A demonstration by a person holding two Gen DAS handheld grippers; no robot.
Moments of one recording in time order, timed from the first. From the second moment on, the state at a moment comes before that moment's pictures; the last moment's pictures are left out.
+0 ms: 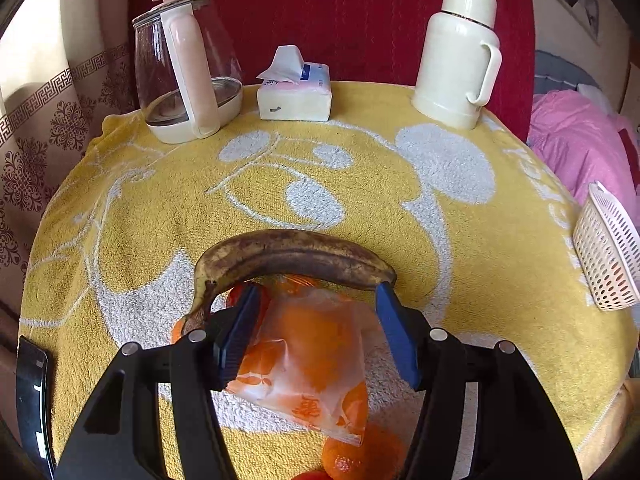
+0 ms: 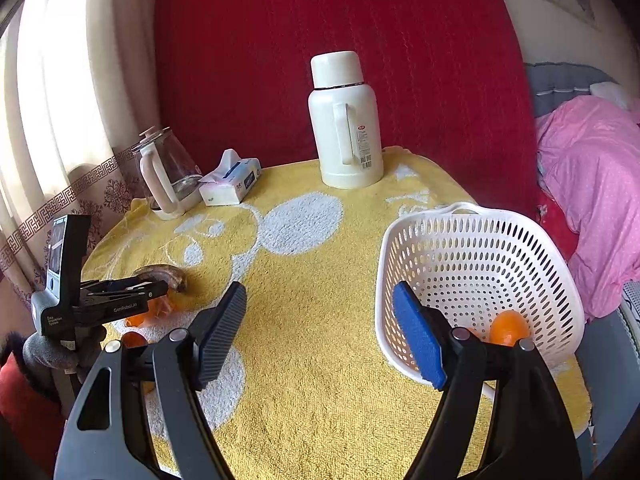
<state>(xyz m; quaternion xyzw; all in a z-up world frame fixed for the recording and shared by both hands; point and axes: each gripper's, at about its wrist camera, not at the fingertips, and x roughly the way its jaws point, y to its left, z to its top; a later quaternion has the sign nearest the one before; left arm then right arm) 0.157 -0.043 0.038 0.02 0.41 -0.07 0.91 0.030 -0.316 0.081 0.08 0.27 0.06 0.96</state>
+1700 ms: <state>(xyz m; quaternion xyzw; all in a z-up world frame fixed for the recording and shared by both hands) 0.126 -0.025 0.067 -0.10 0.41 -0.12 0.90 0.030 -0.247 0.046 0.04 0.34 0.15 0.93</state>
